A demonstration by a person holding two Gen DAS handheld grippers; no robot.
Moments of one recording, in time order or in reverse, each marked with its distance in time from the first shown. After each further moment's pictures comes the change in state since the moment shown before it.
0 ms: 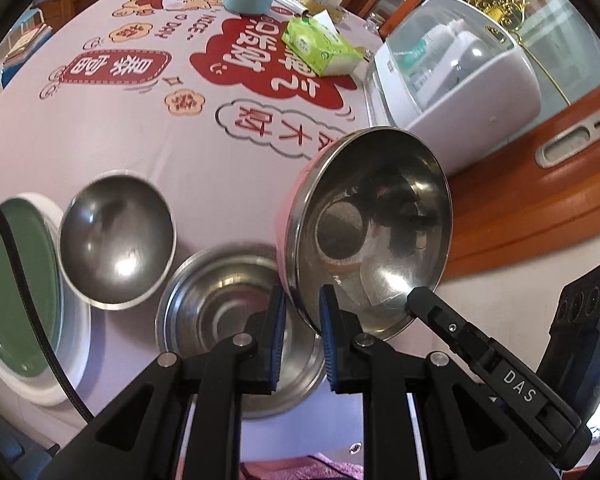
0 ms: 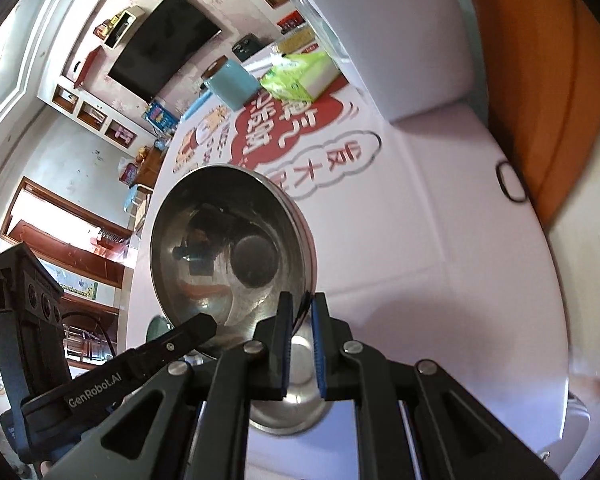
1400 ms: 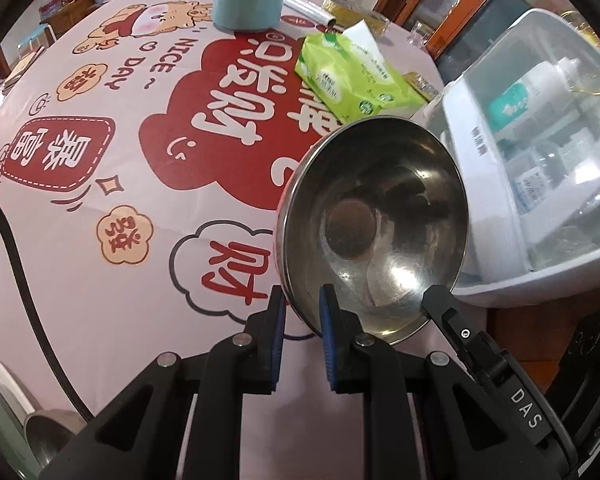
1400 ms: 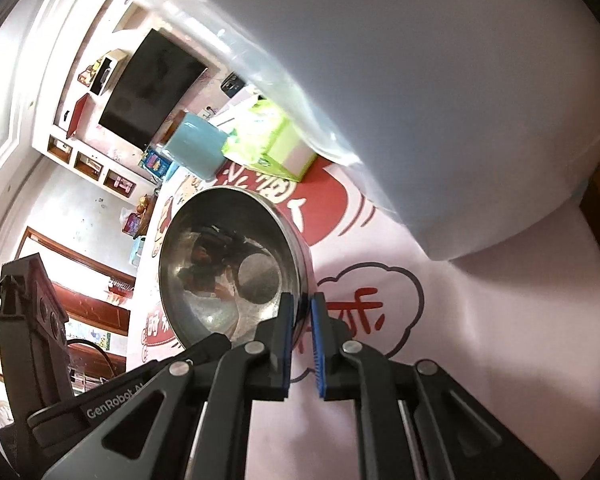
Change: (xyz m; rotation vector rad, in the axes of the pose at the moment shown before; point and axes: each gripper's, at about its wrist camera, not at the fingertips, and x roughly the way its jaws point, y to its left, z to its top) left arm 0.125 -0.014 0.184 -0.029 -0.042 0.136; right arm 0.117 -0.031 0.166 0.077 -0.135 0.070
